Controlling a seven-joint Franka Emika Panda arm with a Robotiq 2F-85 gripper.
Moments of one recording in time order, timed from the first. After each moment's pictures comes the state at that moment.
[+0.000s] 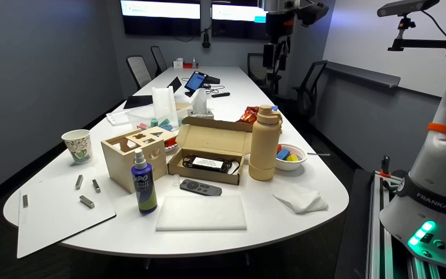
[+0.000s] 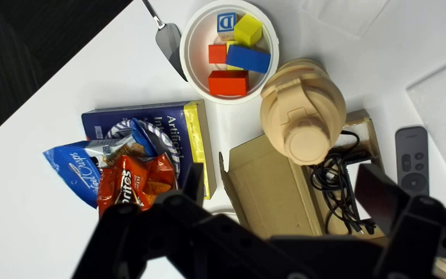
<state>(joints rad) -0.08 -0.43 0.08 -2.40 -0.23 1.99 0.03</state>
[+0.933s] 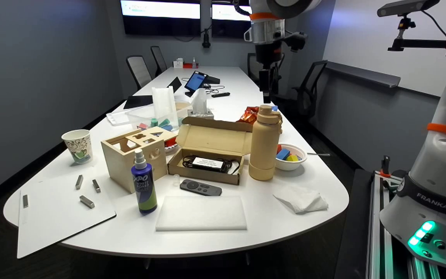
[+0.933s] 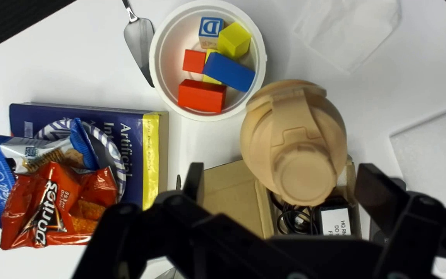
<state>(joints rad) -0.03 -0.25 0.00 -2.39 -0.19 2.05 -0.16</state>
